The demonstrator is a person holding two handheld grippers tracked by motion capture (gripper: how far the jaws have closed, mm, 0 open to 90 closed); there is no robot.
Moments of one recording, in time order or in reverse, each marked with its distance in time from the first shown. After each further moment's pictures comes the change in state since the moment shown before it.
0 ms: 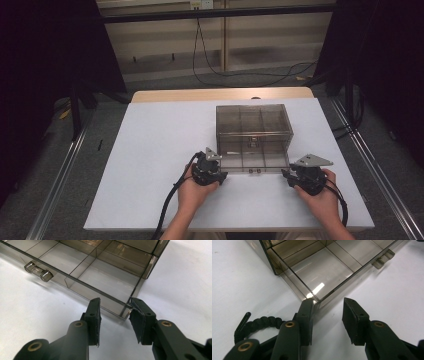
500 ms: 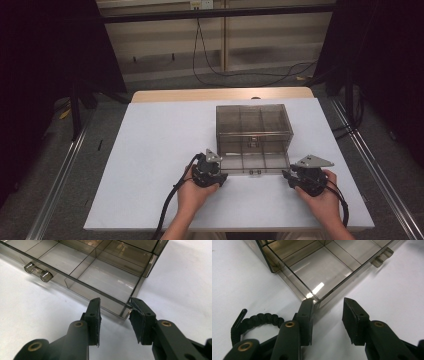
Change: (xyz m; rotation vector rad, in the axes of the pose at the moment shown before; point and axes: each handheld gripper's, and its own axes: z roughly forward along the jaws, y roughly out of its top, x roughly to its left) left arm -0.003 -0.002 -0.002 0.006 -0.007 0.013; right arm 0.000 -0.001 -0.003 -0.003 0.000 -0.006
